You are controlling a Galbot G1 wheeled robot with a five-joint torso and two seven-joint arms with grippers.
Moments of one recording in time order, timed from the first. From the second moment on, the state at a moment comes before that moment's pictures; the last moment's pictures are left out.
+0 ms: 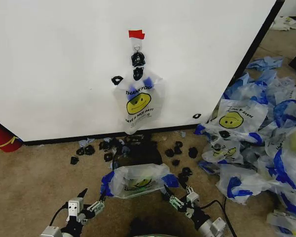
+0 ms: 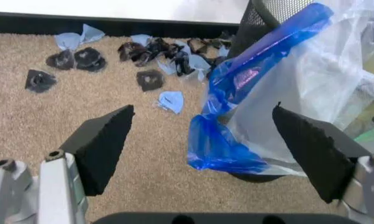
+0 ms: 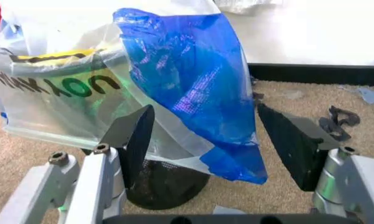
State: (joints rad) left arm 1.93 -0.92 -0.47 -2.15 -0.61 -0.12 -0.20; right arm -1.16 0.65 -0.49 1.84 0.52 0.54 0.38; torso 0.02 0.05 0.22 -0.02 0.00
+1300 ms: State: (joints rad) left arm 1.54 -0.37 -0.57 -2.28 -1.14 -0.01 -0.11; right arm -1.24 0.64 -0.32 1.99 0.53 0.56 0.32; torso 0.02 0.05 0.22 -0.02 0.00
